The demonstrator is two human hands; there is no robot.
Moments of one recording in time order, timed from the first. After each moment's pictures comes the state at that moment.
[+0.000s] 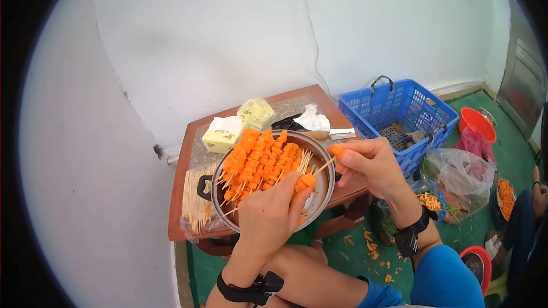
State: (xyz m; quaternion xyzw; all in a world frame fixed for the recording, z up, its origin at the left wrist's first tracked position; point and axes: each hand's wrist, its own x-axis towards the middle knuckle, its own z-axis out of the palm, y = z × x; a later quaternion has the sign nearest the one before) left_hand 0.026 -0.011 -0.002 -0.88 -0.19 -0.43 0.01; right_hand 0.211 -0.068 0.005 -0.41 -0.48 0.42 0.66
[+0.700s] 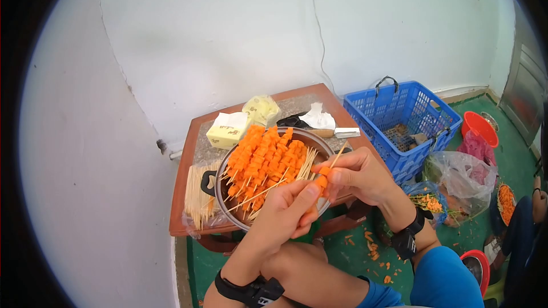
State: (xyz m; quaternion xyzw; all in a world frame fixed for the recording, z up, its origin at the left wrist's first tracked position) left_hand 0.021 -0.015 0.010 -0.54 -0.20 -0.19 -0.80; right_hand 0.194 -0.060 -0.004 -0.36 -0.50 0.52 0.60
